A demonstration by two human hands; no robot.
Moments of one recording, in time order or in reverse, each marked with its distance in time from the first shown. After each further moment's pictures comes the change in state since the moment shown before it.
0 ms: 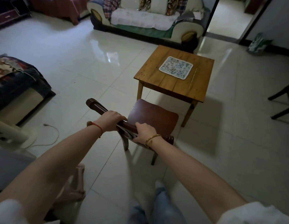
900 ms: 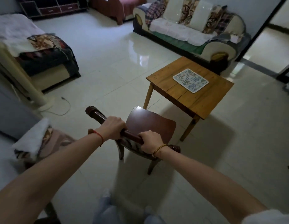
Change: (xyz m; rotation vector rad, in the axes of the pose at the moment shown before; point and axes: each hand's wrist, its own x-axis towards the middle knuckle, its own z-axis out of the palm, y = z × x) left_hand -0.013 0.197 -0.013 0.036 0.008 -0.328; right_hand -0.099 0.152 -0.021 -0.143 -0.064 -0.348
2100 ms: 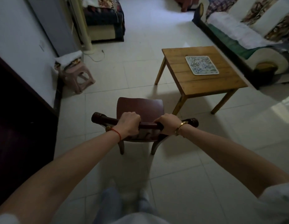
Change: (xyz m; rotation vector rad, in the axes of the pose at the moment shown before) left_hand -0.005 0.635 -0.130 -0.368 -0.020 -0.652; right_hand -0.342 0.430 -0.052 -0.450 -0.245 -0.621
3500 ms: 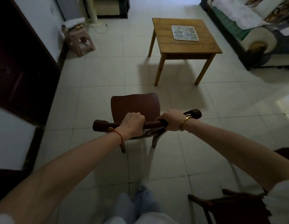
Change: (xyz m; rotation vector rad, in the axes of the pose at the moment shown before) left_hand -0.314 0.527 0.066 -0.131 -0.031 -0.072; right_hand -0.519 0.105 0.215 -0.113 -0.055 -0.199
